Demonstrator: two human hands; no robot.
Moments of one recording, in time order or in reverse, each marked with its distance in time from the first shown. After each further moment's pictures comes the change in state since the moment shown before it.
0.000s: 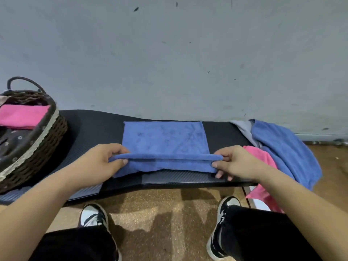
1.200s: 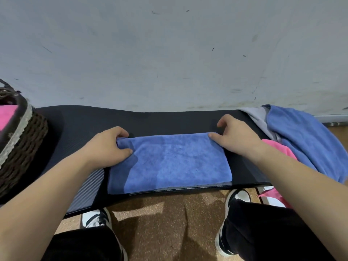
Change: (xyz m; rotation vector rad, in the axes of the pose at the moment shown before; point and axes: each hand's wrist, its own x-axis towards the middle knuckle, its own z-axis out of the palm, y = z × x) left_hand 0.092 -0.010 0.020 0.189 -0.045 -0.249; right_hand 0.090 0.009 -0.014 -0.431 0.373 0.139
